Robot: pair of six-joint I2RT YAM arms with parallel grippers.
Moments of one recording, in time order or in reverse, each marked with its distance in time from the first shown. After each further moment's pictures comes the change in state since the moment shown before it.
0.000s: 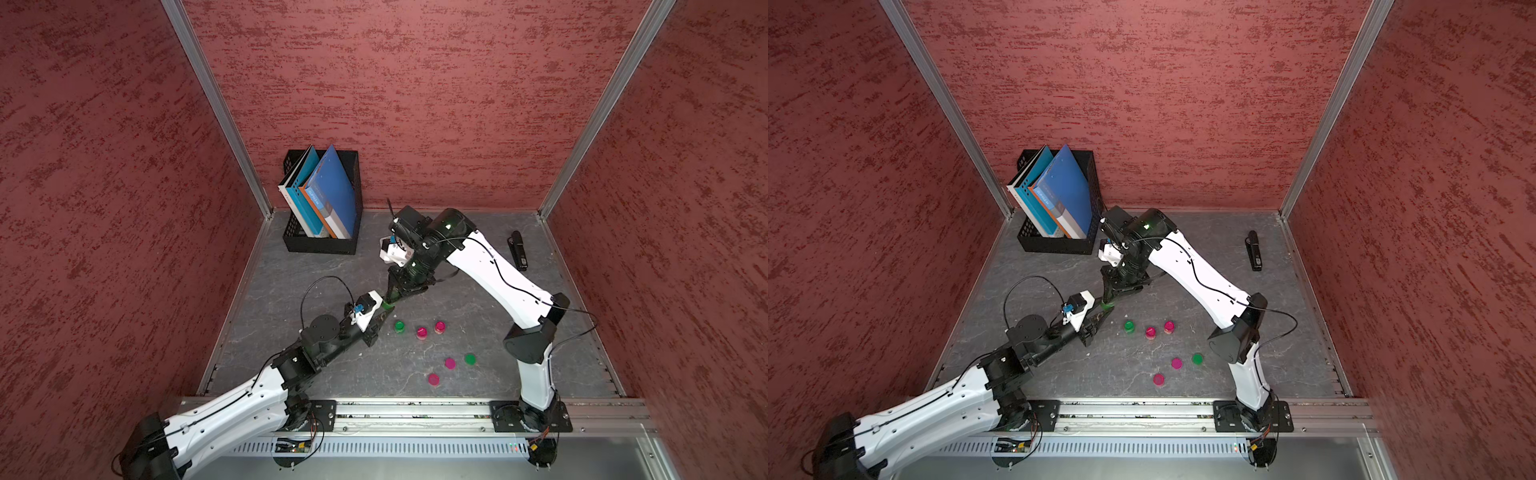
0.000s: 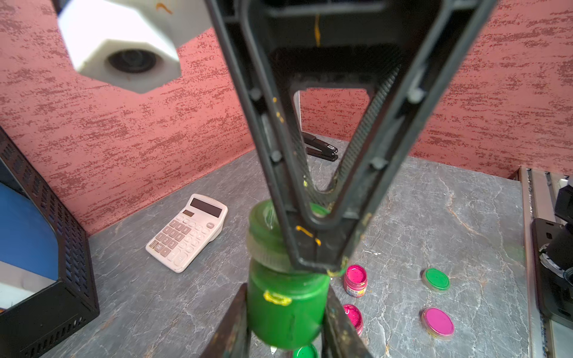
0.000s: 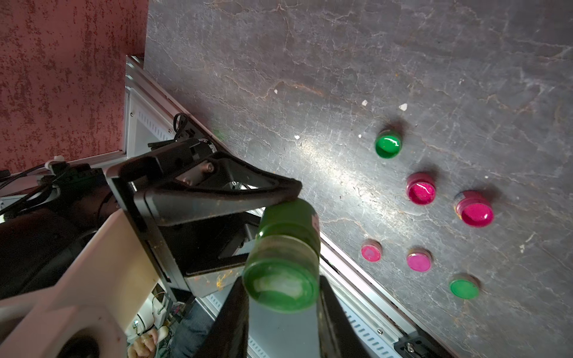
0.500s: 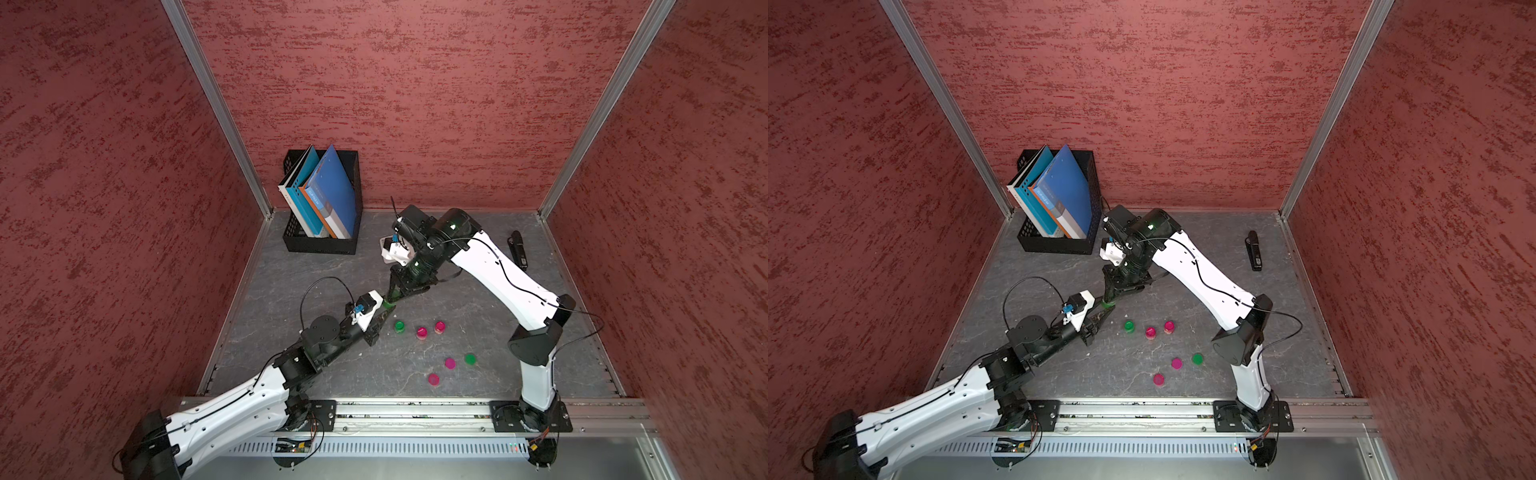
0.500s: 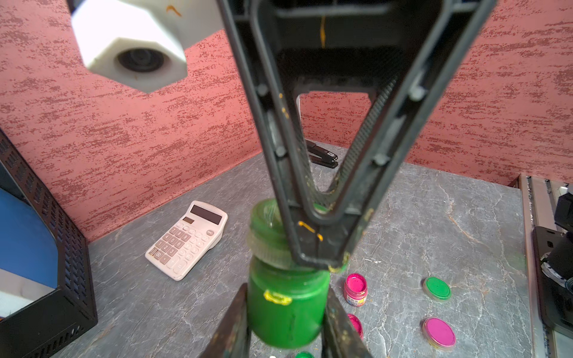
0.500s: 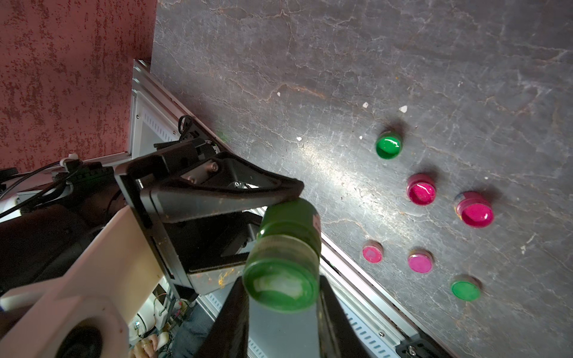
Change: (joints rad) left arm -0.006 0.018 -0.003 0.047 -0.010 0.000; right arm -0.005 -0.034 -0.040 0.025 -0.006 0.003
